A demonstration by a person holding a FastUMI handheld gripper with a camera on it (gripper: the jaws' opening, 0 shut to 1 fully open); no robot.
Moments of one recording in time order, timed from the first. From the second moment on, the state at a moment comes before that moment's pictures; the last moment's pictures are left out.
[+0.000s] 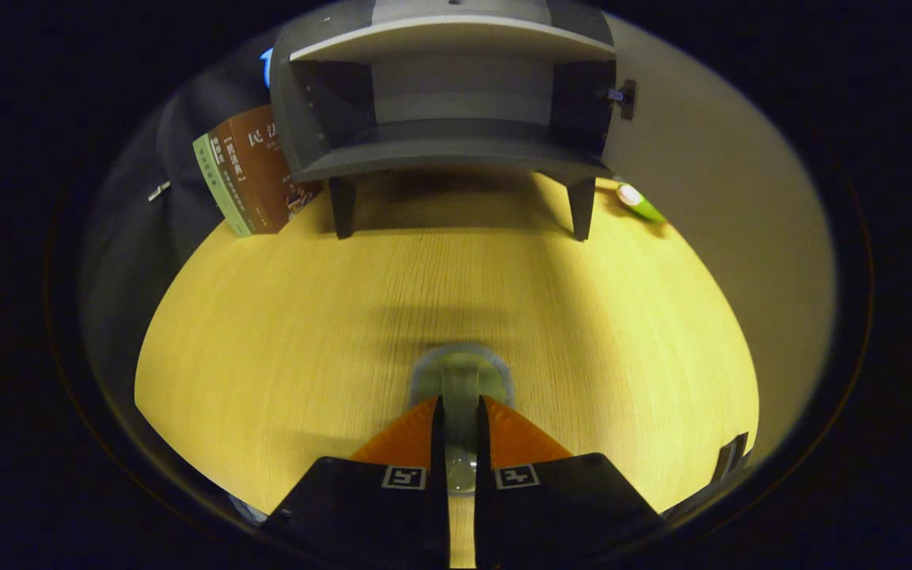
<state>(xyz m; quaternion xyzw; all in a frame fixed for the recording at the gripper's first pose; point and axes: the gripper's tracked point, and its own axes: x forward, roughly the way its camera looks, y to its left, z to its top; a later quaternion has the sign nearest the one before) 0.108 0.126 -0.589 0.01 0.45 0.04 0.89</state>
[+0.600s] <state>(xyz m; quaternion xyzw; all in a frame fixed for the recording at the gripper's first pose) 0.164 0.113 -0.366 0.06 0.33 0.02 0.94</state>
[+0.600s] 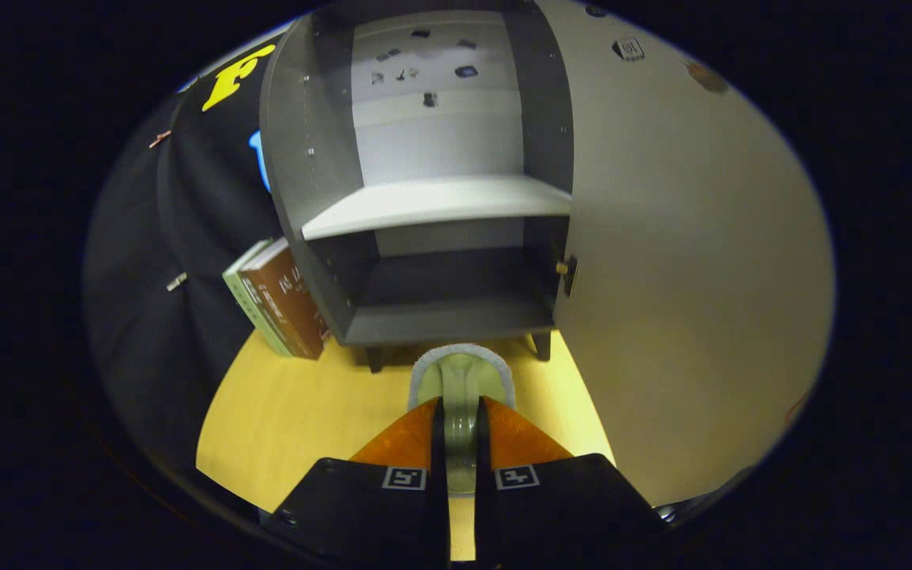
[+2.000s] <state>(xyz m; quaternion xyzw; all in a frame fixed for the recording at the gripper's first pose) 0.458 0.138 -0.279 0.02 0.29 0.02 0.96</state>
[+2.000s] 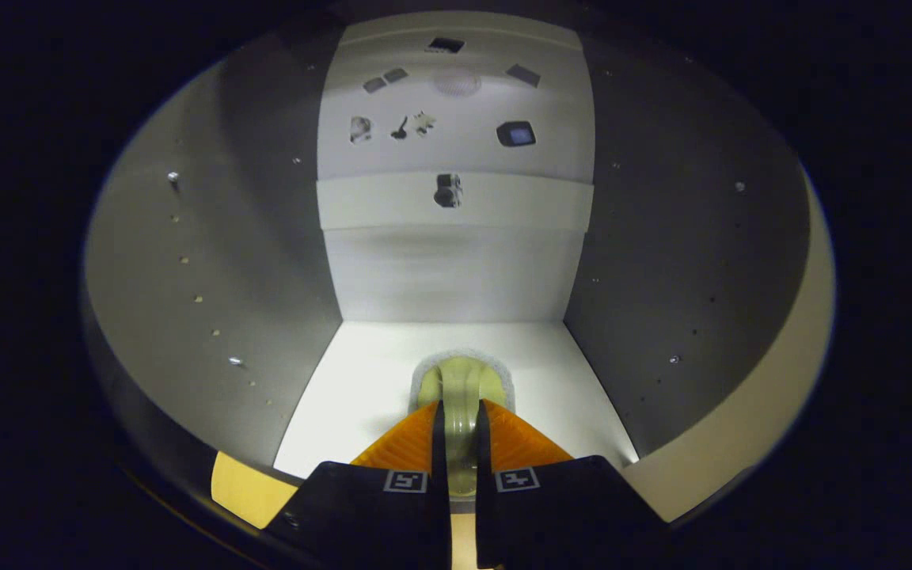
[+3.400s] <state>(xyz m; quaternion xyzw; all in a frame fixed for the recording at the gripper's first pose) 0.429 0.104 -0.167 -0.01 0.11 -0.05 0.99</state>
